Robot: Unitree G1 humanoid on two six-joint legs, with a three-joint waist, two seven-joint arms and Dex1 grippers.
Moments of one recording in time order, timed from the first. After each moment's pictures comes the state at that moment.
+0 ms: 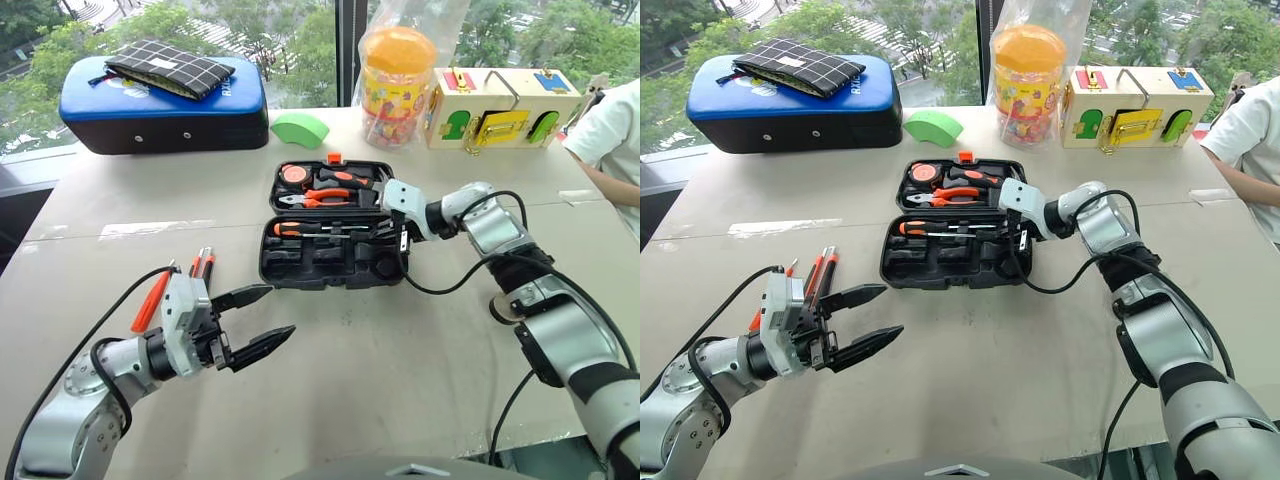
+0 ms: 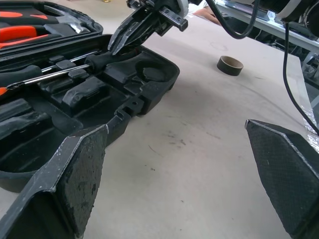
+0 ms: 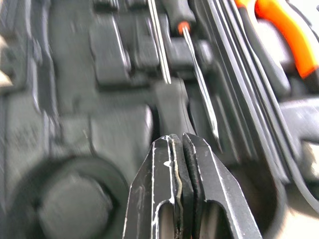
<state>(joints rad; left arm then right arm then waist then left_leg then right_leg) 0.32 0.70 0.31 -0.49 -0.71 0.38 -1.01 -0.96 -0.33 0.32 0.65 -0.02 0.25 1.17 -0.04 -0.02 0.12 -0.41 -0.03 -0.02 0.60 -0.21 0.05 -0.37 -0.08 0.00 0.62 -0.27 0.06</state>
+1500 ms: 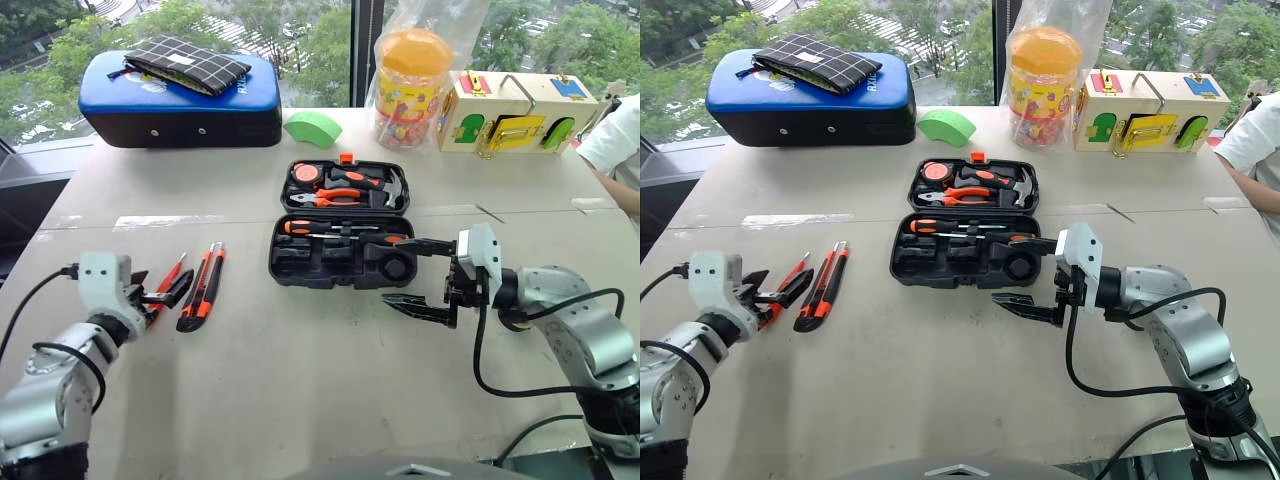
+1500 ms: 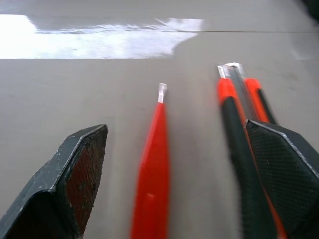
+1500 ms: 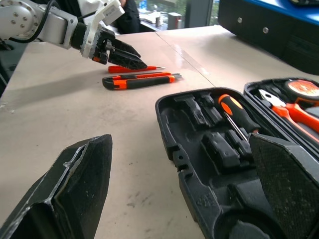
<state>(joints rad) 0.08 0.71 0.50 -0.08 -0.52 0.59 -0.47 -0.21 -0.55 0.08 -0.48 0.48 0.47 0.97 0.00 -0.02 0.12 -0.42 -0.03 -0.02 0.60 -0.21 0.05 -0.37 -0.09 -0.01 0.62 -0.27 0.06</state>
